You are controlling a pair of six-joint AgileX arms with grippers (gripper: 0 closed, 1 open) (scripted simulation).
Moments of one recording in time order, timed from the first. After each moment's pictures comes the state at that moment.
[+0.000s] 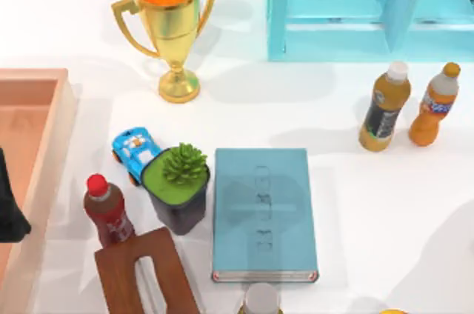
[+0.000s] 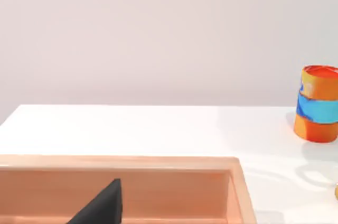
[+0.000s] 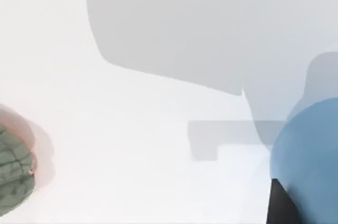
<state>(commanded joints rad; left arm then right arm) 0.00 0.00 0.00 0.00 0.00 0.00 -0.54 1.95 1.34 -0.96 0.00 -2.10</state>
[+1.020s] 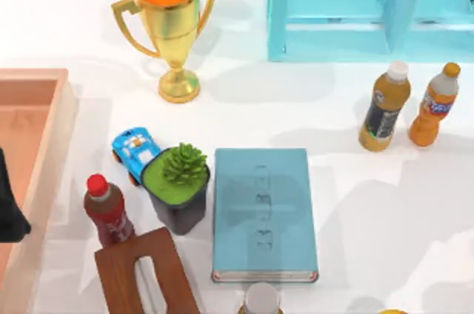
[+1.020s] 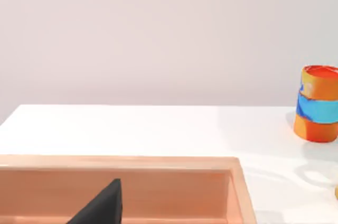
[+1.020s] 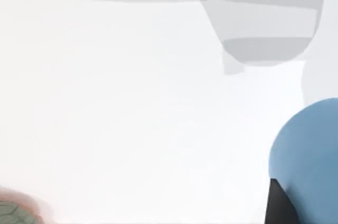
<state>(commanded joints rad) 0.00 0.00 0.00 0.00 0.00 0.00 -0.38 1.92 1.47 -1.11 0.01 -1.75</state>
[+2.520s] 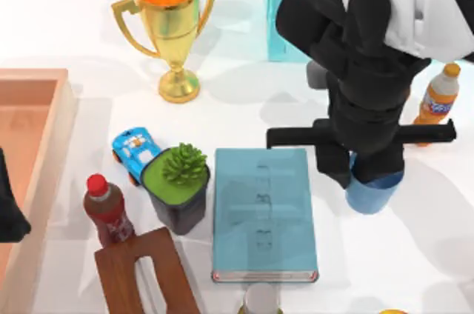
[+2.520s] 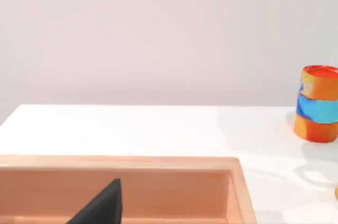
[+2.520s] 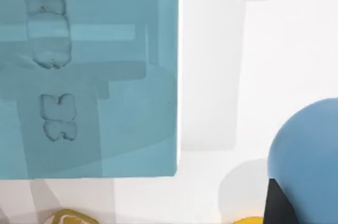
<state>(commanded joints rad) 0.00 0.00 0.00 0.00 0.00 0.00 0.70 1.84 1.57 -1.31 0.03 0.71</state>
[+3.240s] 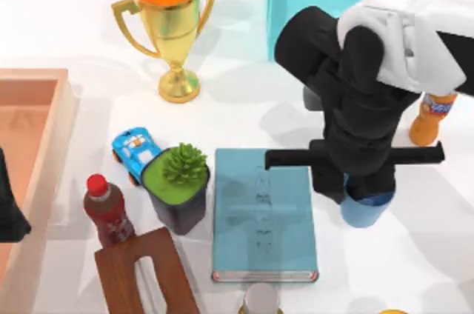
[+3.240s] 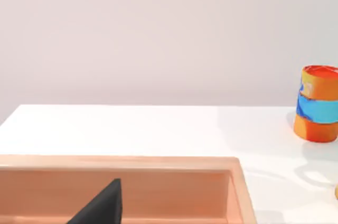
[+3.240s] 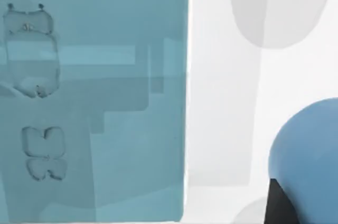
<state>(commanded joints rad) 0.00 0.00 0.00 0.00 0.00 0.00 0.69 1.84 1.43 -1.16 0.03 0.71</state>
